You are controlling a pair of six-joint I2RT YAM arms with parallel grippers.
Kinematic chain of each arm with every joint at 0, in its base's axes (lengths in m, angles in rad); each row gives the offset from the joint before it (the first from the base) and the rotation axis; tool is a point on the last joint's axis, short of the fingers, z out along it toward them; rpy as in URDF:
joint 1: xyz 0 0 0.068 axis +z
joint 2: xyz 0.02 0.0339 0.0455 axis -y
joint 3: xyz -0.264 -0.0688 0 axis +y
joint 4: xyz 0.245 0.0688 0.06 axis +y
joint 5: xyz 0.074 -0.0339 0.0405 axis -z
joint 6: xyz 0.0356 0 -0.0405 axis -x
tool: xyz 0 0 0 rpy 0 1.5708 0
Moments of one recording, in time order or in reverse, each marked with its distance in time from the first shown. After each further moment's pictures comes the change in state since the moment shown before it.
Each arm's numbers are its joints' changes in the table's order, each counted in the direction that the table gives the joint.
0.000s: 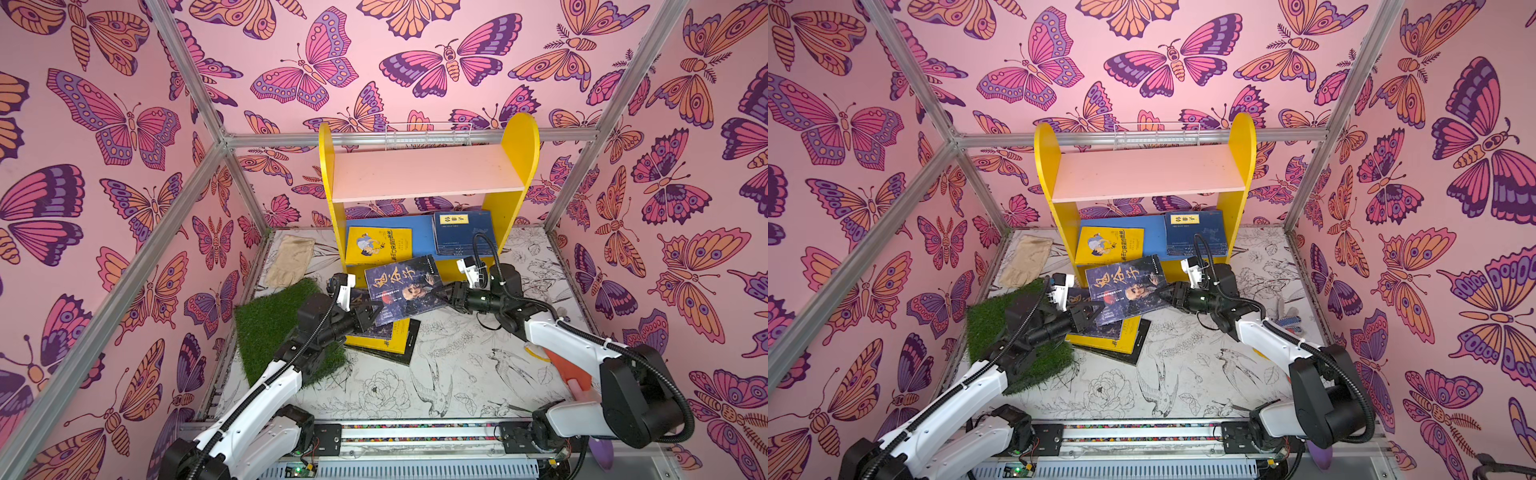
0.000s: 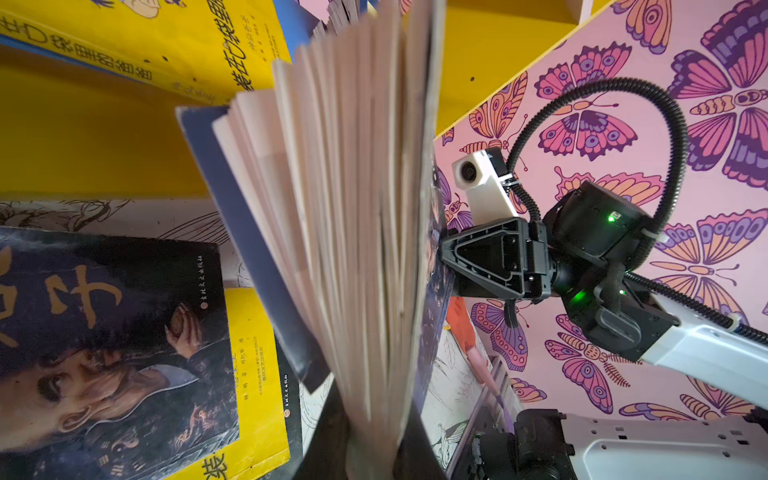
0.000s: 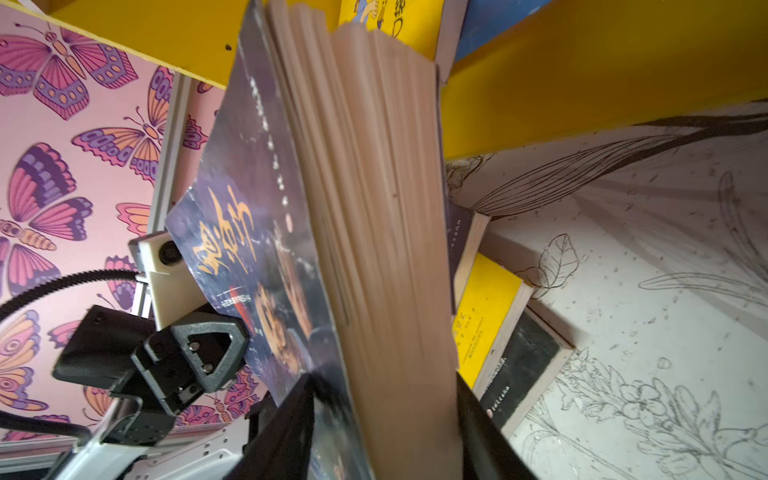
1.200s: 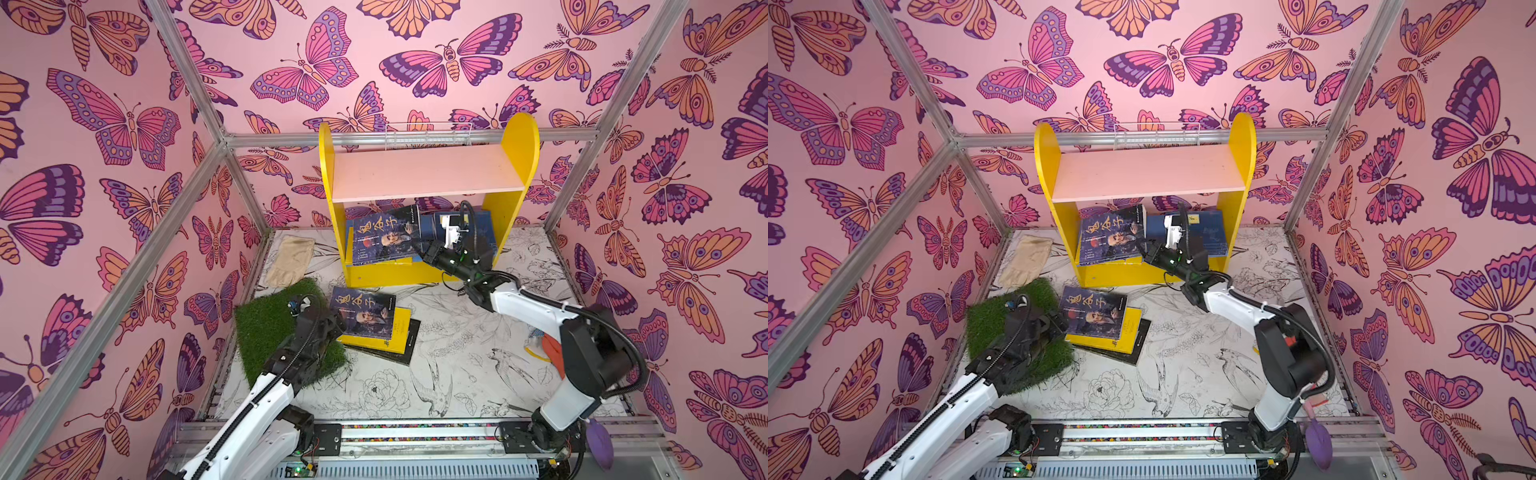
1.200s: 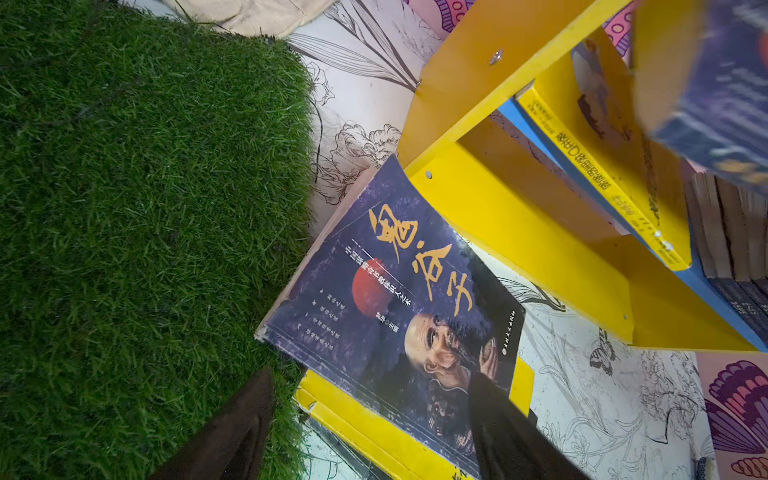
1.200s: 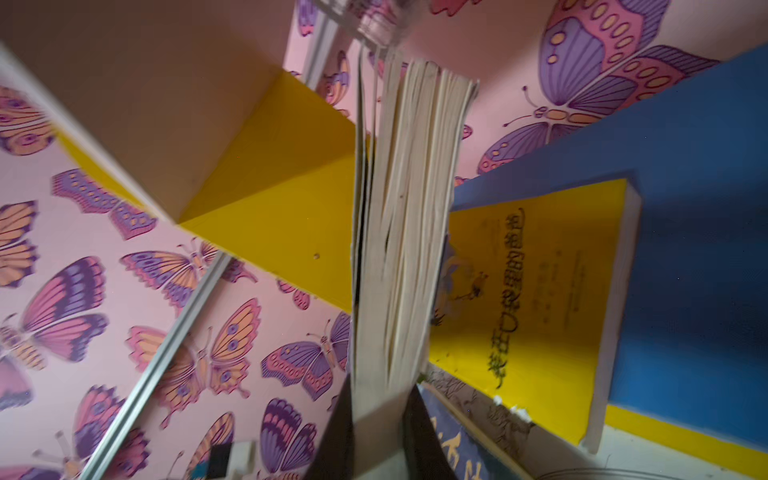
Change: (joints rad) left arm 0.021 0.129 -0.012 0.528 -0.756 0.162; right arm 0.148 -0.363 -0.414 -0.285 0.448 -0.035
